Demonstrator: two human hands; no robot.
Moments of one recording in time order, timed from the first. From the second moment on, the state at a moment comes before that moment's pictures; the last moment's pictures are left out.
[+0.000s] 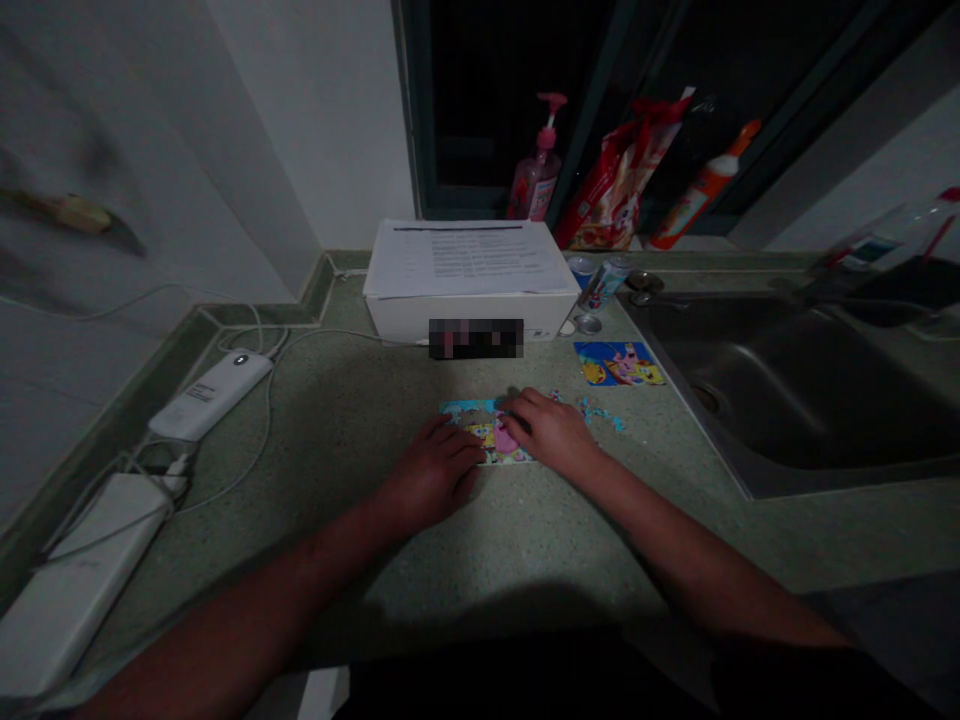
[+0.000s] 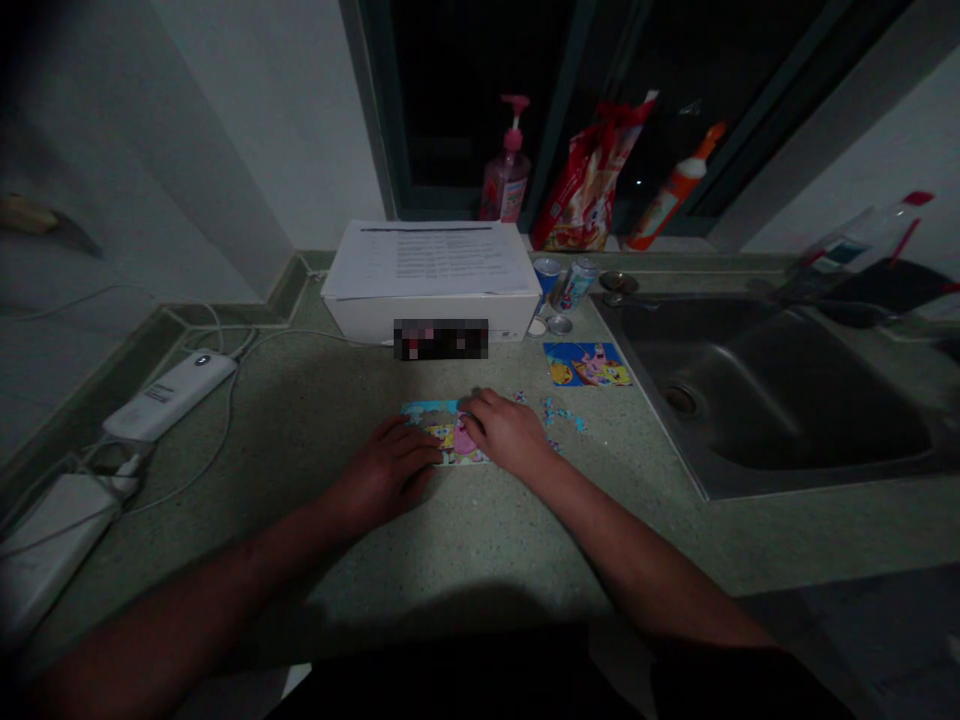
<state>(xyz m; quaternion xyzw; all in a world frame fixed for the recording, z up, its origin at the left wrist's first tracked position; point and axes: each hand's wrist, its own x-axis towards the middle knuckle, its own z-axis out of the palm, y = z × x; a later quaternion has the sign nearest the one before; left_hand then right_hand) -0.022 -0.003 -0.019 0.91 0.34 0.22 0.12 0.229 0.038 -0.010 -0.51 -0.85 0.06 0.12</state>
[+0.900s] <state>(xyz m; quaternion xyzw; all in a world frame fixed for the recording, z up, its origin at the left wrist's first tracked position) -0.024 0.001 -0.025 0.90 0.34 0.25 0.09 0.355 0.059 0.023 -0.66 -0.67 0.04 0.33</state>
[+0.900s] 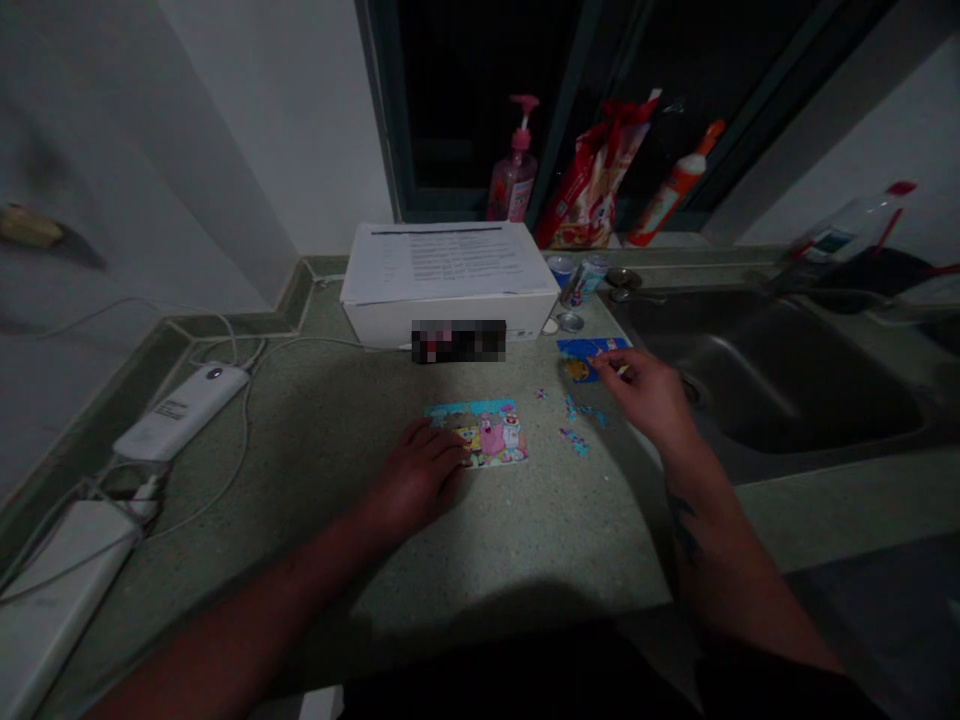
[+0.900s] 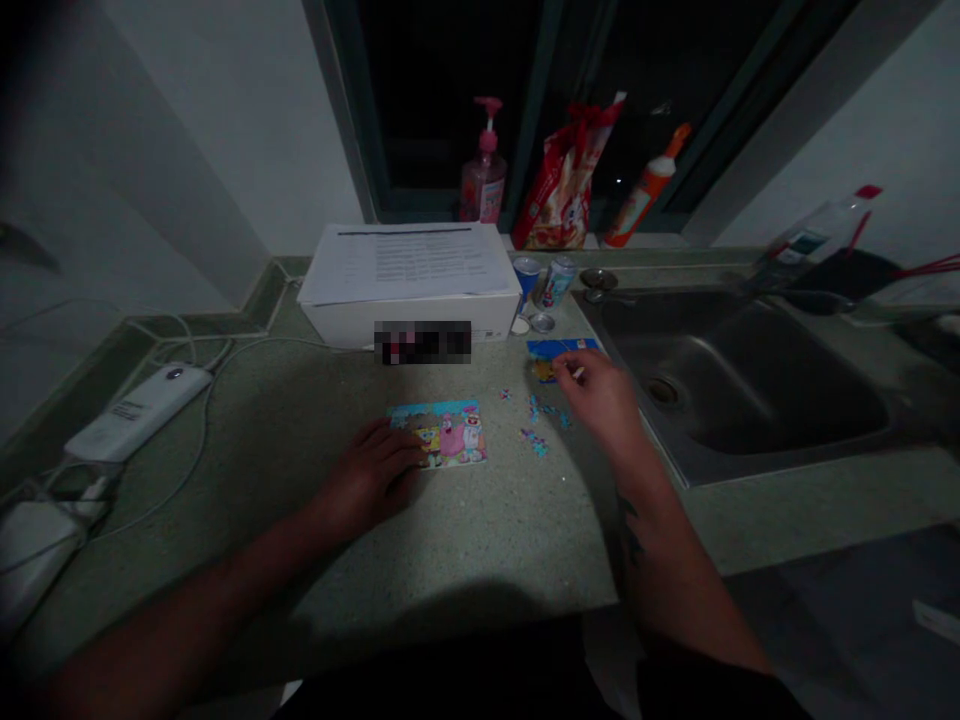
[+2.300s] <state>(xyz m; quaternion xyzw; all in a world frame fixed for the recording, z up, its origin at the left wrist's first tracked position) -0.024 0.000 -0.027 0.90 0.34 0.25 0.08 0.332 0.041 0.025 -0.61 -0.75 0.26 -0.02</state>
